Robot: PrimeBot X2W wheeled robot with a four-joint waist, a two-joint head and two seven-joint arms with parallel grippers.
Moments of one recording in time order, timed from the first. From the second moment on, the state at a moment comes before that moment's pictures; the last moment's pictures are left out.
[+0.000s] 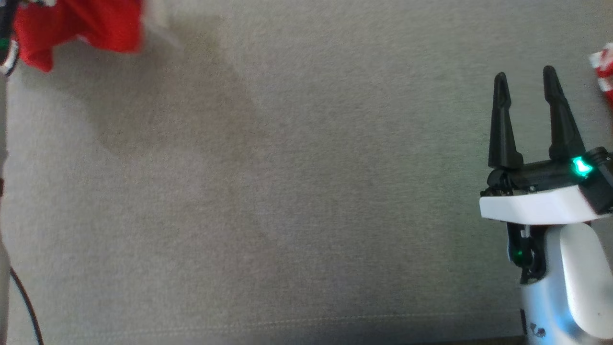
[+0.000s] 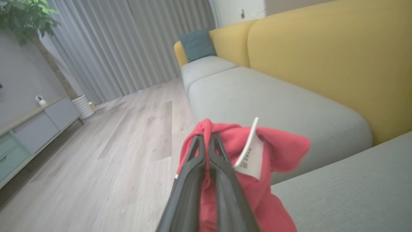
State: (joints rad) left arm -1.15 0.39 -0.32 0.68 -0.22 -0.12 0.03; right arm -0.25 -0.05 0.02 -0.01 0.12 0.13 -0.21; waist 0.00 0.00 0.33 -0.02
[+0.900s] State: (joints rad) left arm -0.57 0.25 -0.85 0.22 -0.41 -0.06 0.01; right arm -0.15 -0.05 -0.01 0.05 0.16 0.13 -0.24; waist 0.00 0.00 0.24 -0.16
